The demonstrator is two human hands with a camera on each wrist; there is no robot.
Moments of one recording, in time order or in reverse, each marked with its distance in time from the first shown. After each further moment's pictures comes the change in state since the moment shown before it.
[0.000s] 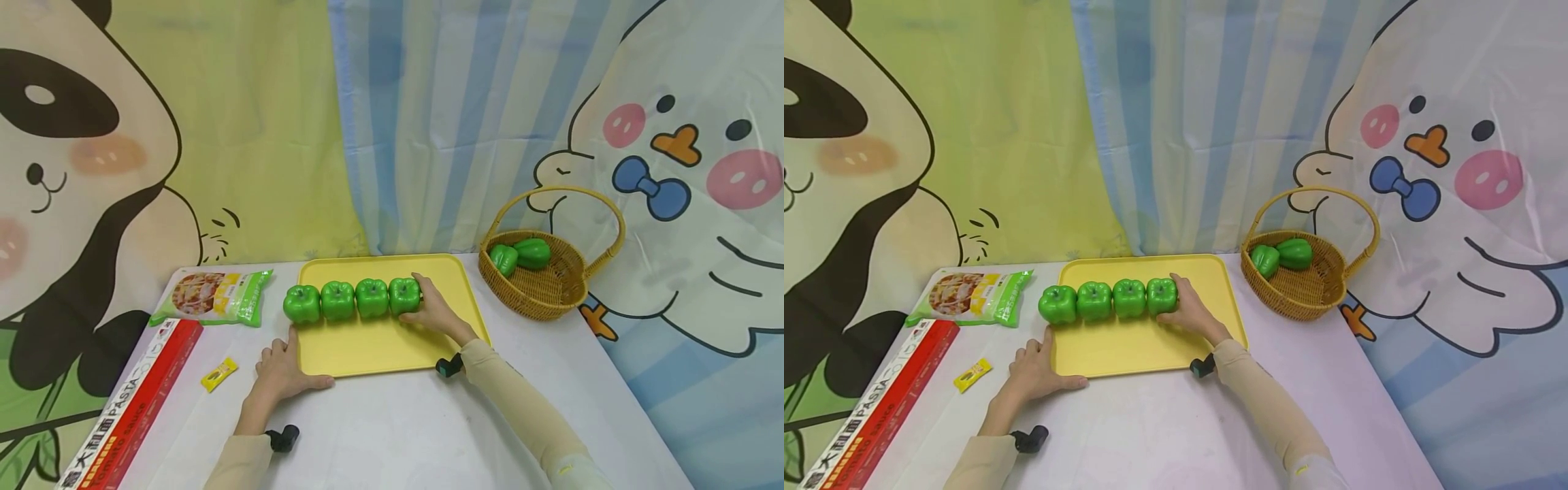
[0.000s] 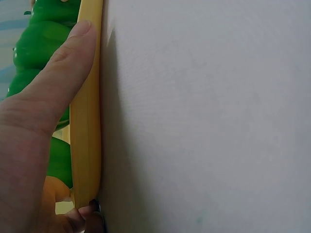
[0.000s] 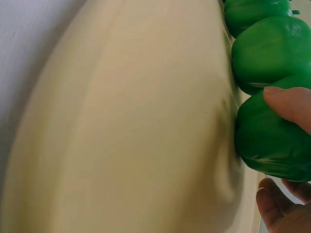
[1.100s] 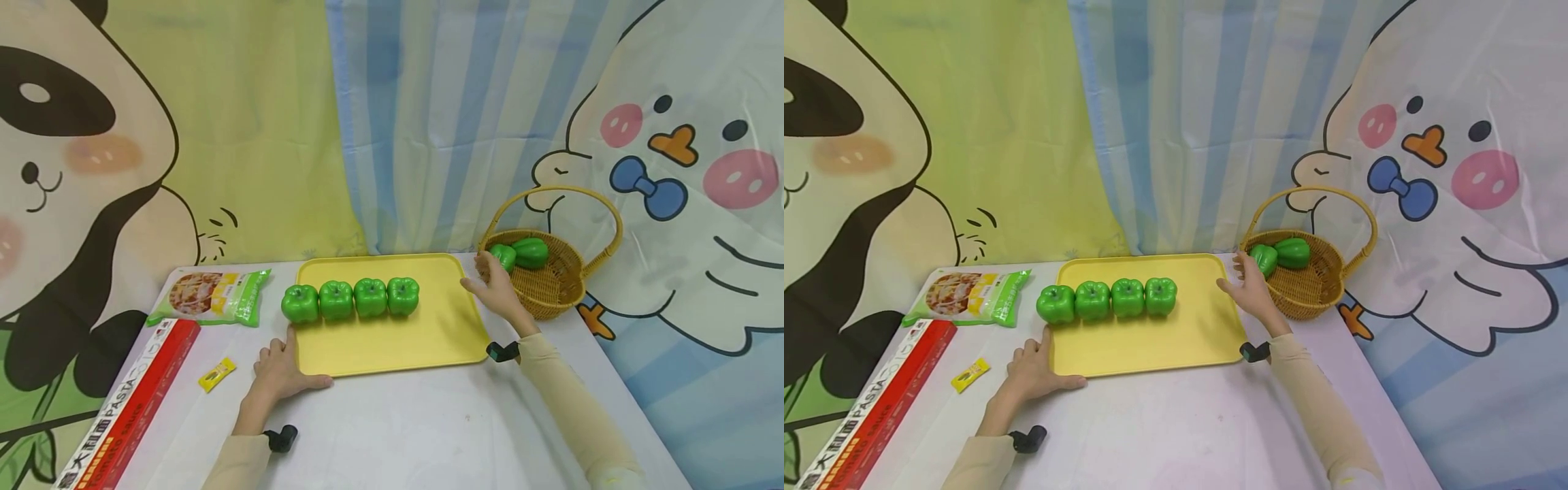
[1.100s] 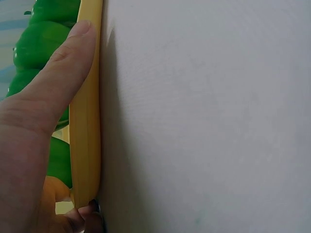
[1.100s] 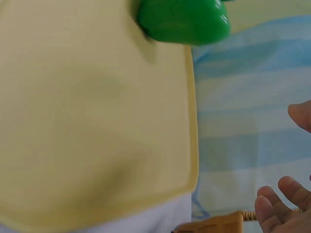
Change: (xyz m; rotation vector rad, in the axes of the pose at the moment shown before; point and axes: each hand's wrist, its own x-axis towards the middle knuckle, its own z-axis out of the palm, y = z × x) left_hand 0.000 0.001 -0.001 0.007 0.012 0.007; right_hand -0.037 0.030 -0.118 0.046 0.205 0.046
